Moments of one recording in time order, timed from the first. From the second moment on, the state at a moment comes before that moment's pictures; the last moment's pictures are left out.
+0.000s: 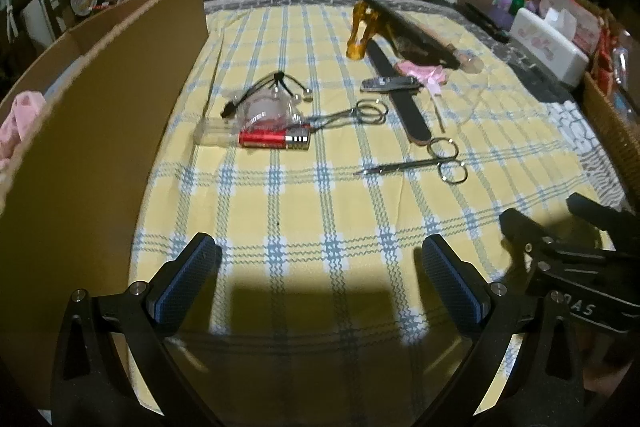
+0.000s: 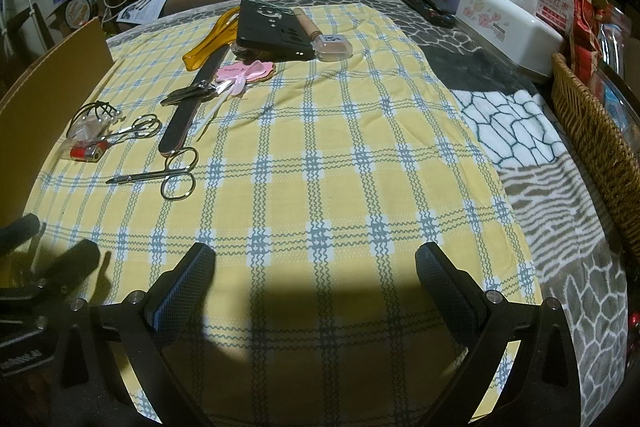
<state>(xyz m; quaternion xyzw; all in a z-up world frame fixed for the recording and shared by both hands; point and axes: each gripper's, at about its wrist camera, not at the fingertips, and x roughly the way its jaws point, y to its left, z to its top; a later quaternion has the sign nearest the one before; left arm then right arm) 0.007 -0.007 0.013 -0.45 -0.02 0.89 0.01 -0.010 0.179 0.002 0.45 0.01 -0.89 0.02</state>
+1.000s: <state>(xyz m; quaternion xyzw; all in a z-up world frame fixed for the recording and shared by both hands) -0.130 -0.001 0.064 -0.47 -0.02 0.87 0.12 -0.085 0.222 0.084 0.41 -0.10 -0.90 0.09</state>
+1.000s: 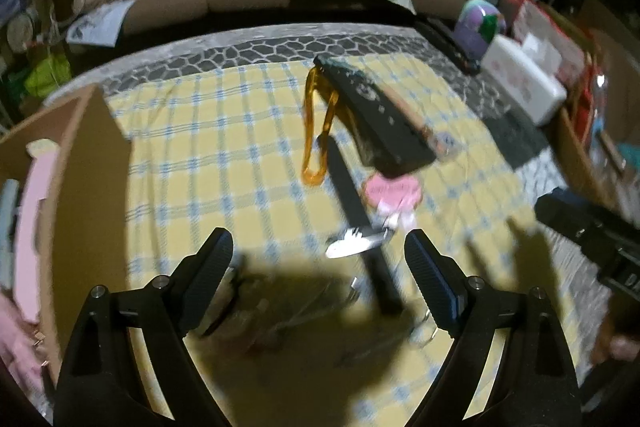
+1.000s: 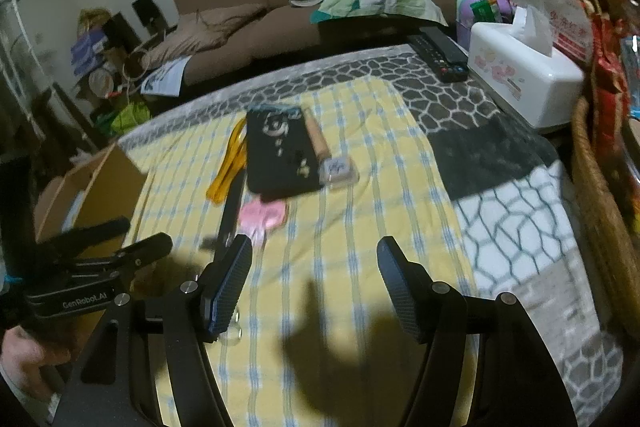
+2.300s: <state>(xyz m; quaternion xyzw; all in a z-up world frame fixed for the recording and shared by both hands) -0.225 0.058 0.044 -0.53 -0.12 0.82 0.17 -0.179 0.200 0.027 0.45 0.01 -0.88 0.11</state>
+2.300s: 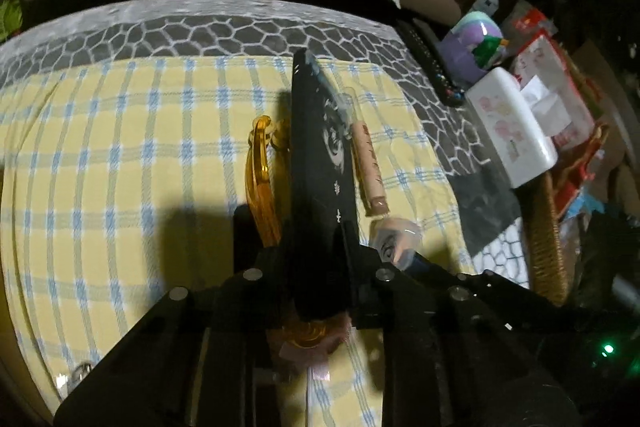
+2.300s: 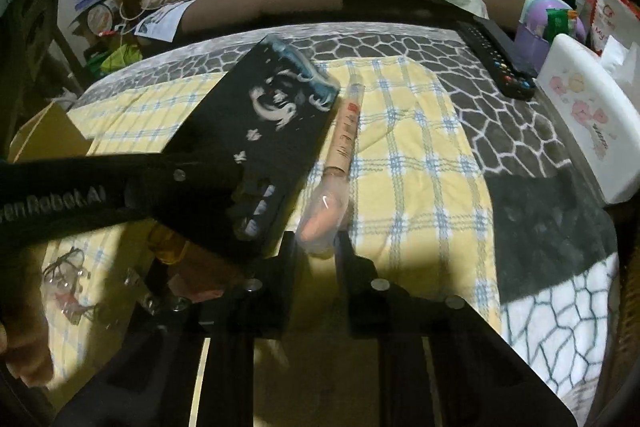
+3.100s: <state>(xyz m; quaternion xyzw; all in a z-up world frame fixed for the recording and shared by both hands) -0.064 -0.175 0.224 -0.43 -0.18 0.88 0.14 -0.060 0.105 0.147 0.43 -0.03 -0.88 0.23</state>
